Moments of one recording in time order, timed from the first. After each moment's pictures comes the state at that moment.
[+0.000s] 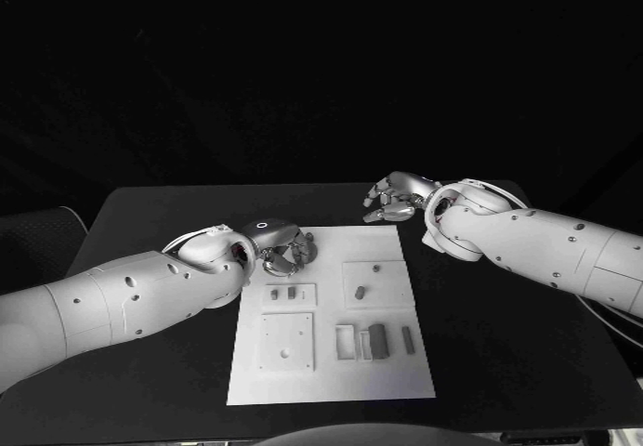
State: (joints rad) left arm 1.19 -0.60 -0.17 1.25 -1.50 -0.28 0.06; left_hand 1.20 -0.10 0.62 -0.24 0.05 1.03 0.11 0.31 0.48 1.26 0.04 0.12 0.26 1.25 -0.06 1.38 0.62 0.04 1.32 -0.15 0.81 1.31; right arm 1.19 -0.70 0.00 1.24 -1.29 -0.24 -0.07; right_hand 1.05 -0.11 0.52 -0.23 0.10 0.83 0.17 0.27 0.40 0.92 0.07 1.27 0.95 1.05 -0.03 1.60 0.77 0.22 1.04 0.01 0.98 1.31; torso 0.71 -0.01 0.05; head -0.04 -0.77
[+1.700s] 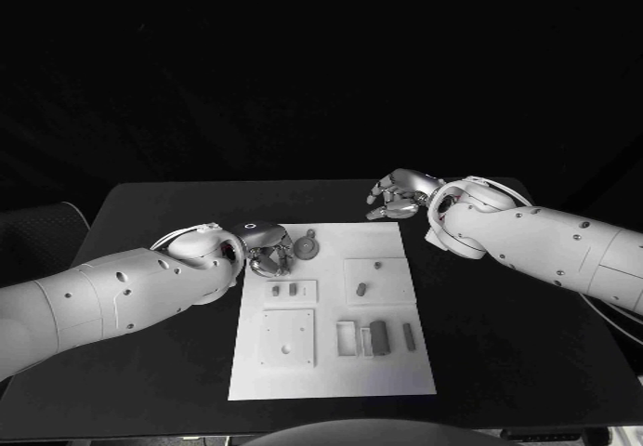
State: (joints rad) left arm 1.20 -0.62 -0.21 1.22 -1.48 -0.22 0.05; left_hand 1.19 -0.11 0.63 -0.24 0.05 1.04 0.11 0.31 0.48 1.27 0.04 0.12 0.27 1.26 -0.06 1.38 0.62 0.04 1.31 -0.15 0.81 1.31; right arm 1.18 -0.70 0.00 1.24 -1.29 -0.24 -0.07; right_hand 1.05 -0.11 0.52 -0.23 0.10 0.83 0.17 0.27 0.40 0.92 0.07 1.27 0.95 1.05 -0.03 1.60 0.77 0.22 1.04 0.02 0.98 1.31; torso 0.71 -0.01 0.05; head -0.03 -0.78
